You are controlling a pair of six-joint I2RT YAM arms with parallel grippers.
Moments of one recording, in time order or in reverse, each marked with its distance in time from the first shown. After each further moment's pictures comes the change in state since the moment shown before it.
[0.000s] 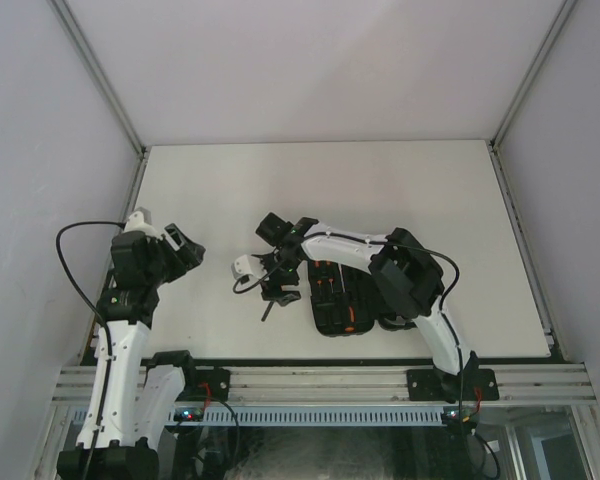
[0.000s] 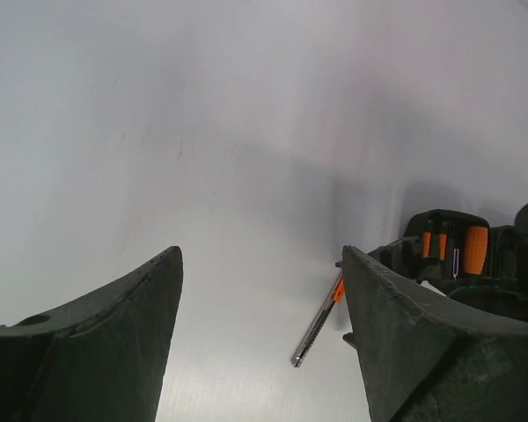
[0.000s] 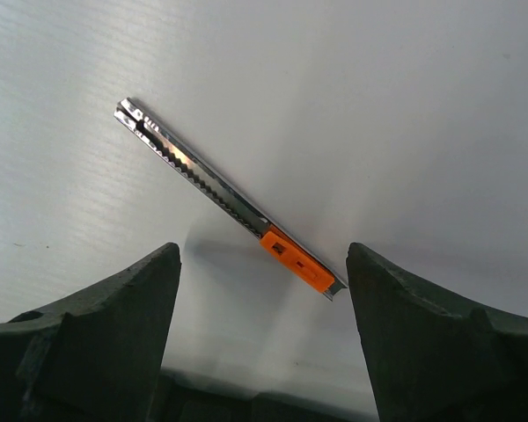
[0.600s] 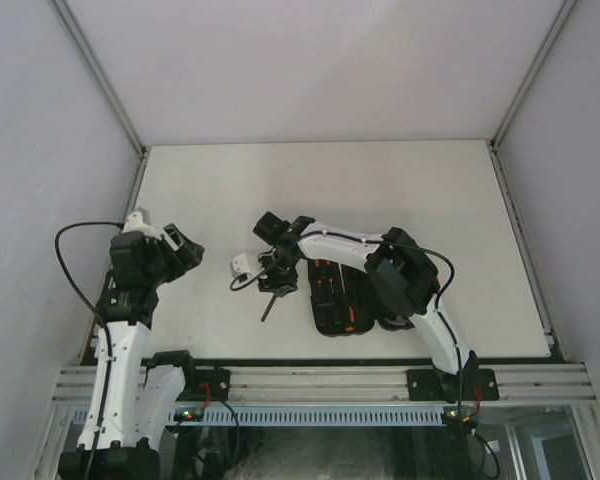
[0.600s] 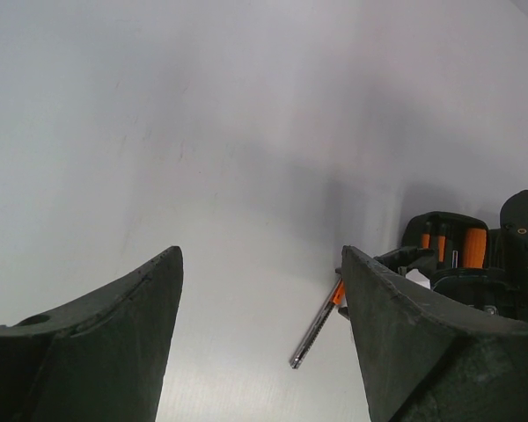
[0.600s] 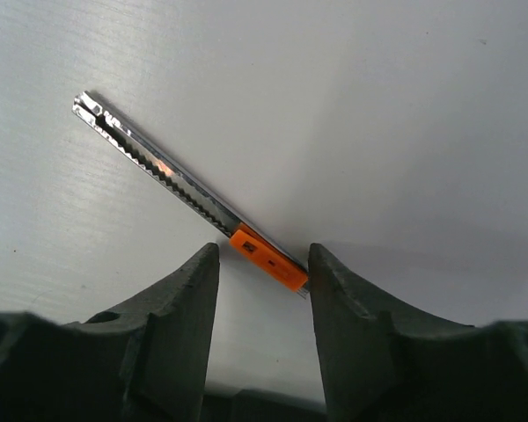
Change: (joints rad) left arm 0.005 -0.005 0.000 0.000 0.008 0.000; right arm 0.000 0.048 0.050 -0.026 0.058 -0.002
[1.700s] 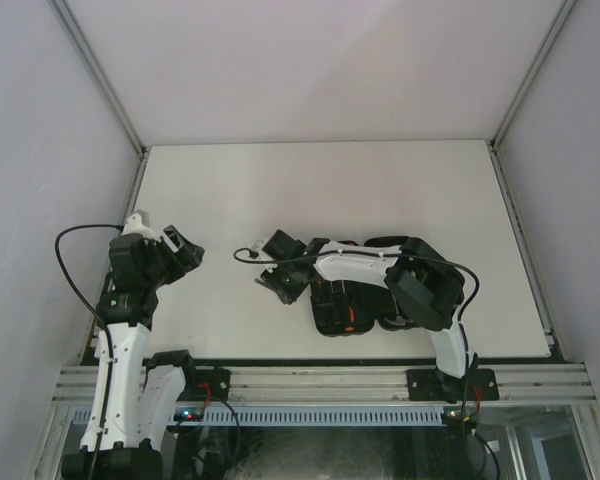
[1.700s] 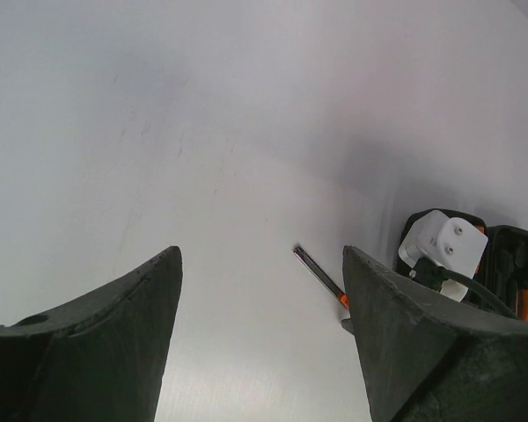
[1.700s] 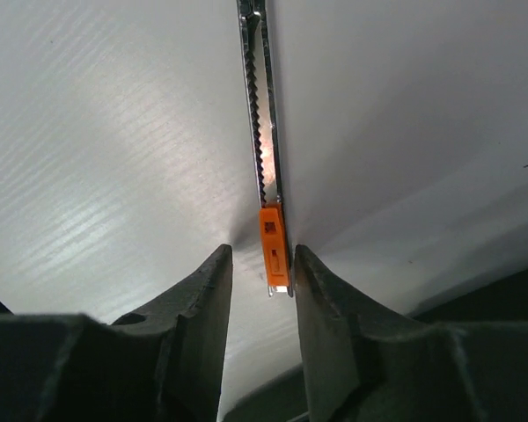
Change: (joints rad) left arm 0.024 -0.011 -0.016 0.001 0.026 0.000; right arm 0.053 -0.195 -0.328 0.280 0.309 0.923
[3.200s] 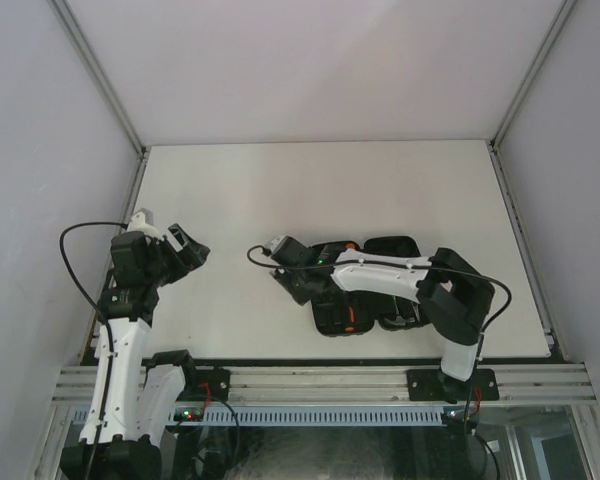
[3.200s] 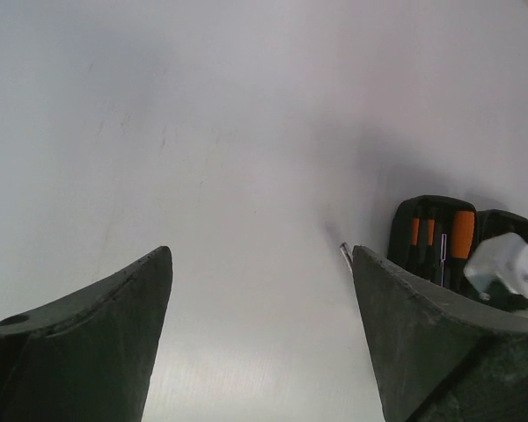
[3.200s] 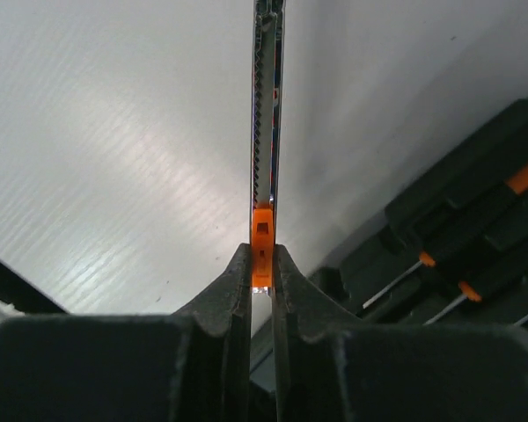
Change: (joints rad) left arm 0.001 0.032 0.000 0.008 0.051 0.000; right arm 0.052 -0.159 -0.122 -0.010 0.173 0.189
